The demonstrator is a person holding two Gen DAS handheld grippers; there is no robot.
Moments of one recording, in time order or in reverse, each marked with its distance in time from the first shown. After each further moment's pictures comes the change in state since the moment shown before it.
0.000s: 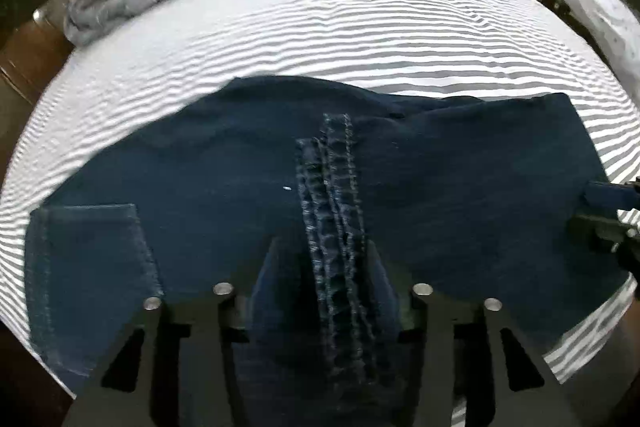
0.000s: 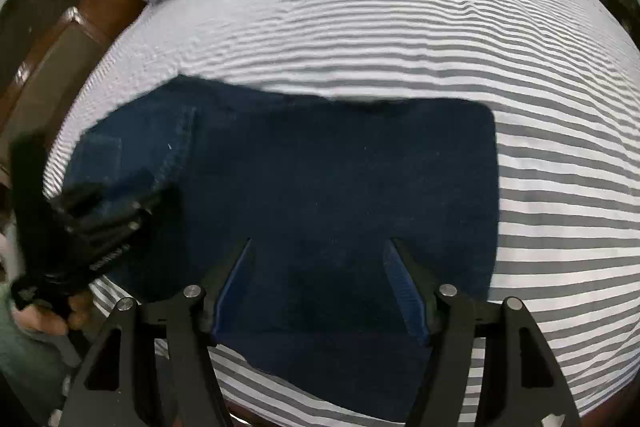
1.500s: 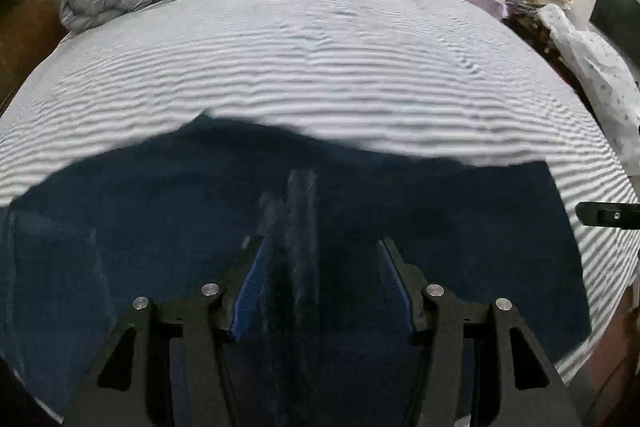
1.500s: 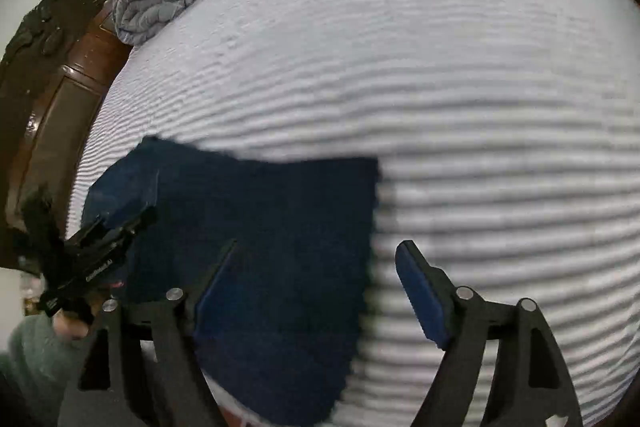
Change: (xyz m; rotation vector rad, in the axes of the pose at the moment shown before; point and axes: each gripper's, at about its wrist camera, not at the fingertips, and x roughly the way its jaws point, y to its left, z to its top) left arm 0.003 0.004 0.012 -0.116 -0.057 -0.120; right arm -0.010 -0.120 0.025 0.178 0.029 0.152
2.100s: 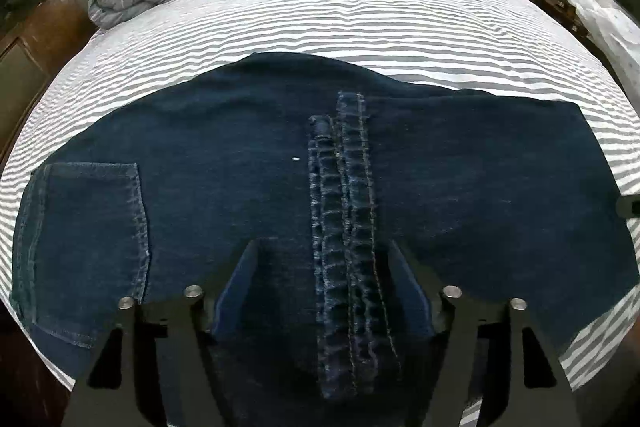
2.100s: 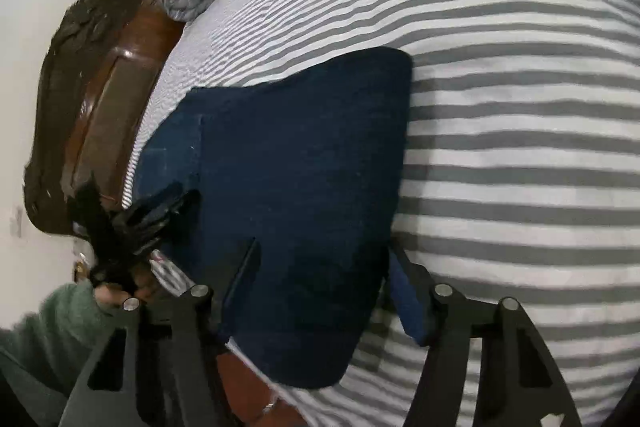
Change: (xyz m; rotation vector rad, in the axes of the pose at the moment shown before) left arm 0.003 0.005 -0.041 0.007 0.025 0.143; right arm 0.033 -0.004 -0.030 -0.054 0.074 0.251
